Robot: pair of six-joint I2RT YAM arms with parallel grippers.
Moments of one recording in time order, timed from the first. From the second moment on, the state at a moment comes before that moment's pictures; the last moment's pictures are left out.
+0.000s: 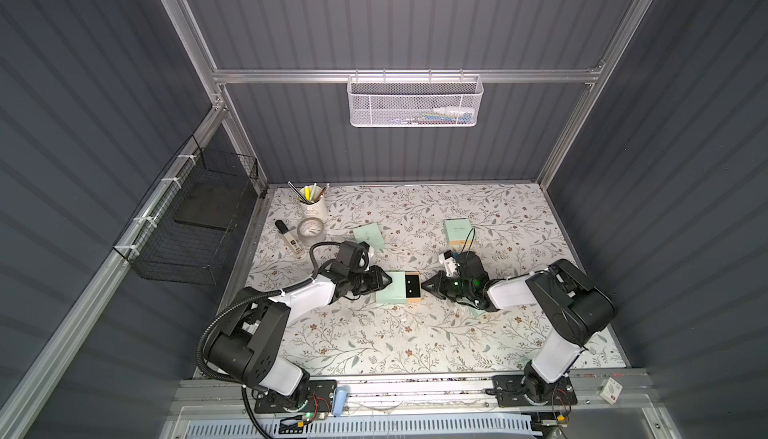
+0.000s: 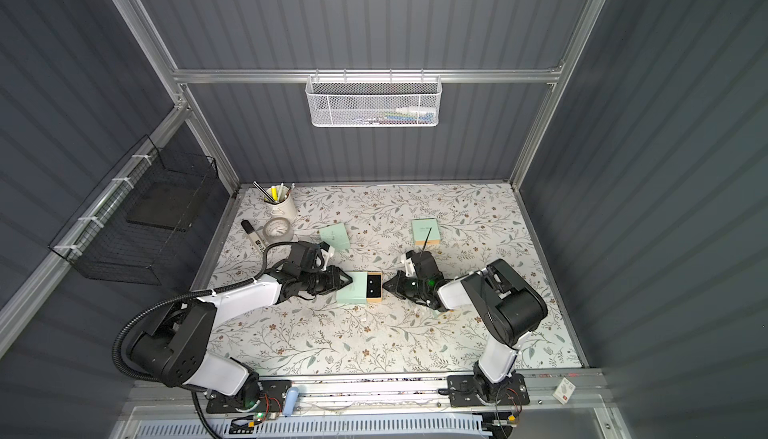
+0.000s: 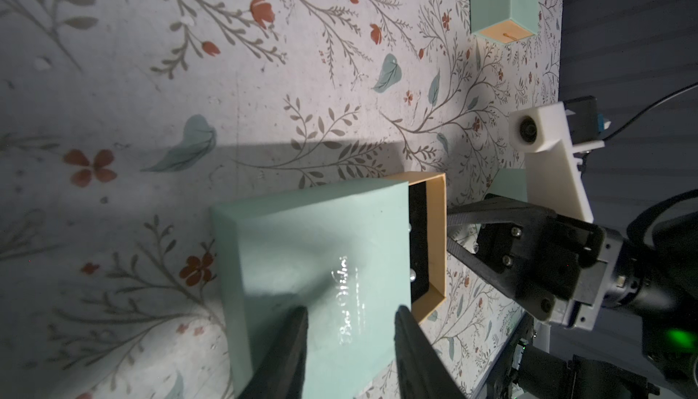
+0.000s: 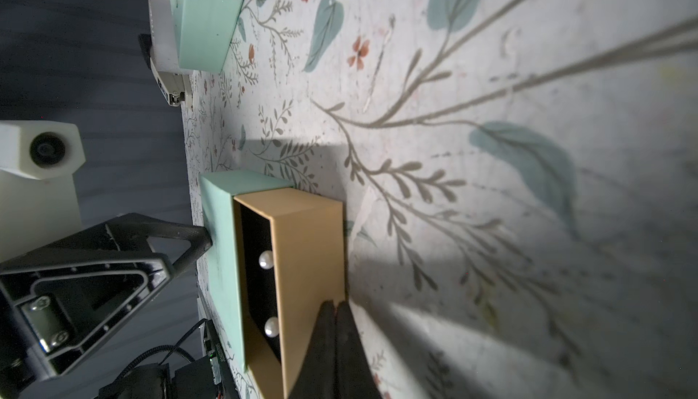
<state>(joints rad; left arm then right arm) -0.50 1.52 0.71 -0.07 0.45 -0.66 0.52 1.74 0.55 0.48 -0.52 0.91</state>
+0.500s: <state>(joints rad) -0.50 1.52 0.70 -0.06 0.46 -0.67 0.52 1.72 0.53 0.49 -0.50 0.93</state>
